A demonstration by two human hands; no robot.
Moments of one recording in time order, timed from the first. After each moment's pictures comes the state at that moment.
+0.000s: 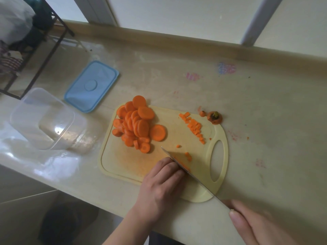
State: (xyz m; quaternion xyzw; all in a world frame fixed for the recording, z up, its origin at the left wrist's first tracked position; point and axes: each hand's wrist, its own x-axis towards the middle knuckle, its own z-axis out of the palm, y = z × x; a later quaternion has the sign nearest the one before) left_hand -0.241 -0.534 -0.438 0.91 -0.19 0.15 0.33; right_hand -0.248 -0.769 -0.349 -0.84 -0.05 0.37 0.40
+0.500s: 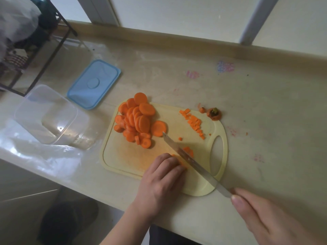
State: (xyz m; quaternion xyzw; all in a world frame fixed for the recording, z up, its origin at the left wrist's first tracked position) left_hand -0.248 -0.534 -0.446 0.92 -0.19 0.18 0.31; right_hand -0.247 -0.767 -0.319 -0.89 -0.04 0.22 0.39
